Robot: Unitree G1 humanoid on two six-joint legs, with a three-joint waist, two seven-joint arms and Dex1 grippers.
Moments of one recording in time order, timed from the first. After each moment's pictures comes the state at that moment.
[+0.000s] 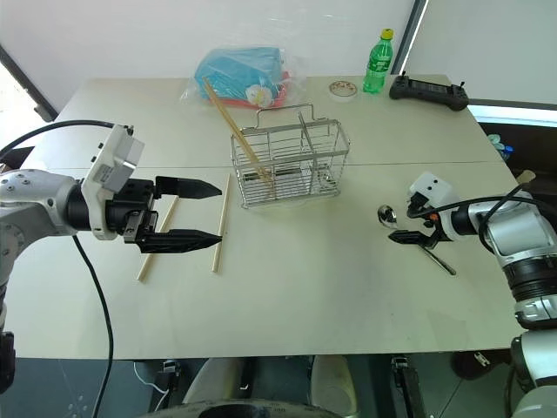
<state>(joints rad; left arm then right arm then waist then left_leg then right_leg) -0.51 0.93 0.14 -0.50 -0.97 0.97 -0.99 -0.58 -0.99 0.20 0.40 0.15 0.59 1.13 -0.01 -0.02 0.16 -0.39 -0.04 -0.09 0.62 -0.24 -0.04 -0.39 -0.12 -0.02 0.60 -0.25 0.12</state>
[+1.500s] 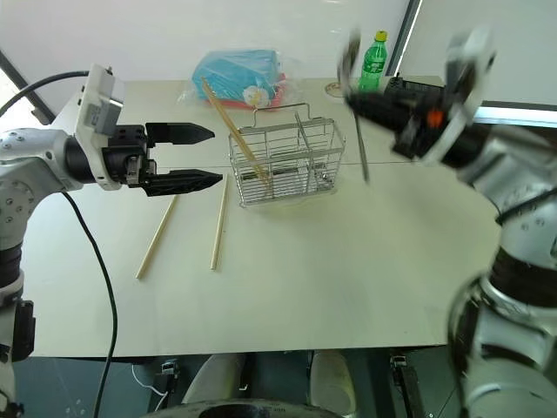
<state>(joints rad) -0.72 0.84 0.07 -0.25 -0.81 0.82 -1.01 -0.84 -0.56 -0.45 -0.28 0.95 0.99 0.60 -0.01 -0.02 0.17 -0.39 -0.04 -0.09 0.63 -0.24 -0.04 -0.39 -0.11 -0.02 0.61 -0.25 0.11</state>
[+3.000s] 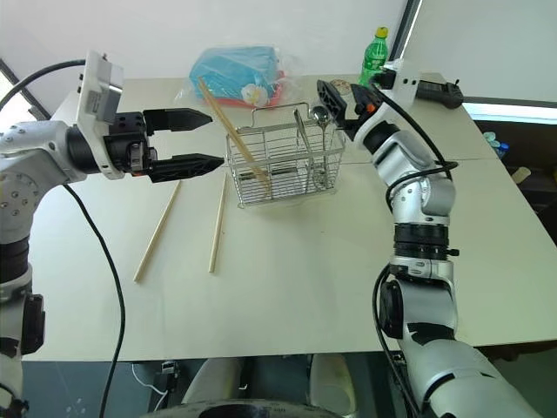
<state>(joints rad) -0.75 0.82 0.09 -0.23 -0.77 0.82 -0.98 -0.80 -0.35 -0.26 0.15 0.58 0.57 0.39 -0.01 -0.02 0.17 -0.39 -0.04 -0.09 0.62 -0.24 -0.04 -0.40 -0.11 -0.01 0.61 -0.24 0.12</state>
